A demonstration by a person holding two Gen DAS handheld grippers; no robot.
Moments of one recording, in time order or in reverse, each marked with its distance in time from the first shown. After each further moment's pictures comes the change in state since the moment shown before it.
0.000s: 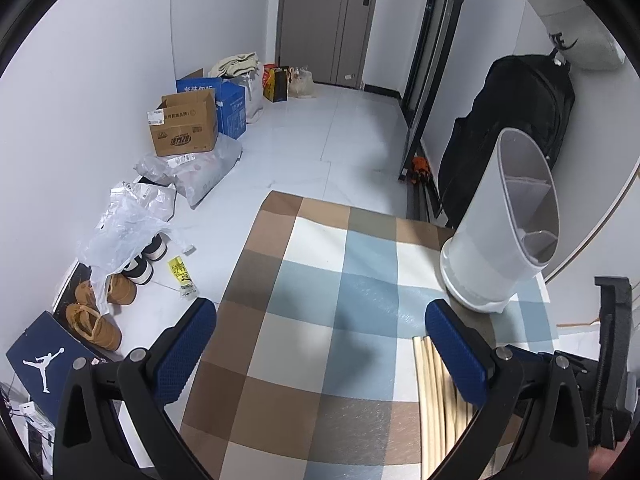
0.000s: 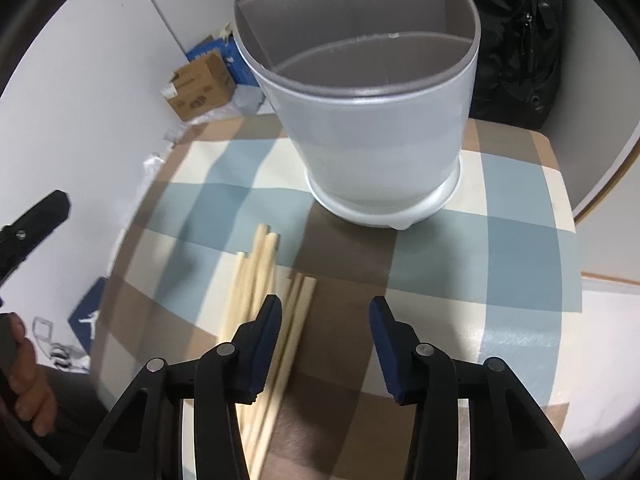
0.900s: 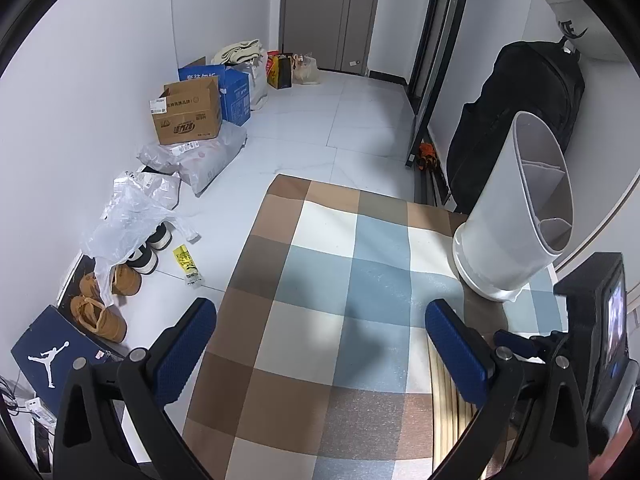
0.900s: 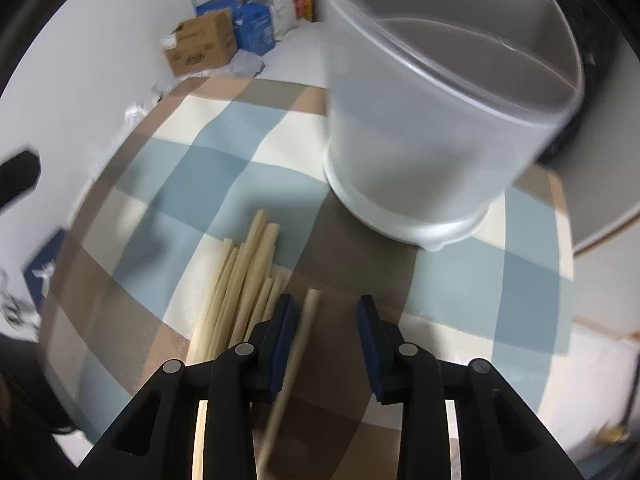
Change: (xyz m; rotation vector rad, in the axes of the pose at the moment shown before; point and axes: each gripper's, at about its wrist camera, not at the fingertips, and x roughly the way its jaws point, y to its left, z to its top) left arm 0.007 0.008 0.000 0.002 0.043 0.017; right arm 0.030 0.043 0.010 -0.218 0.038 -0.183
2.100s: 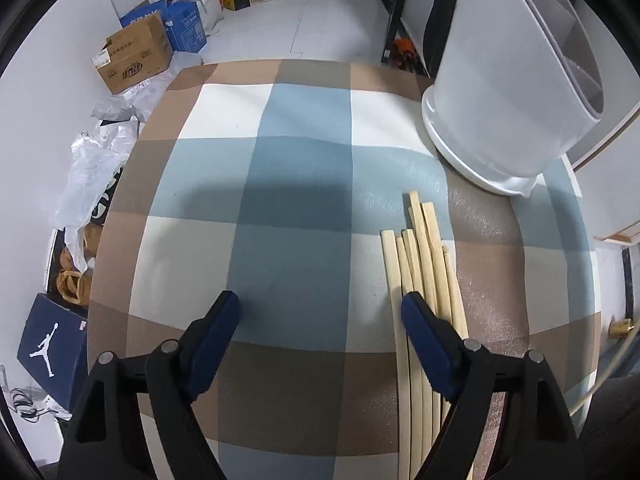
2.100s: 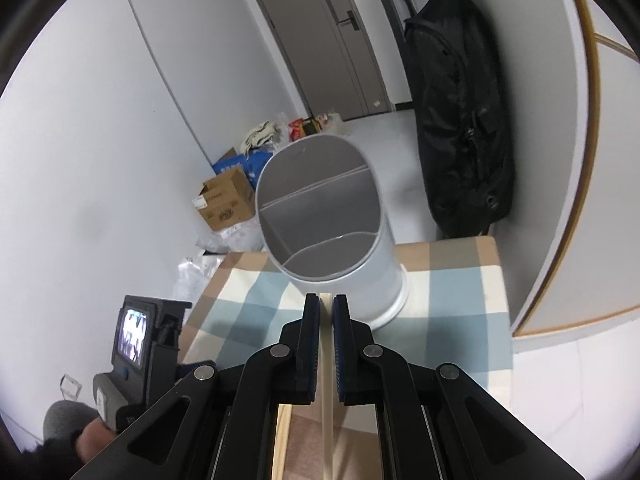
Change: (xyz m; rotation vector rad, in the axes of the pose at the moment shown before) left arm 0.052 -0.061 -0.034 0.133 0.340 -0.004; right arm -0.130 -0.097 -0.033 0.332 -0.474 0.254
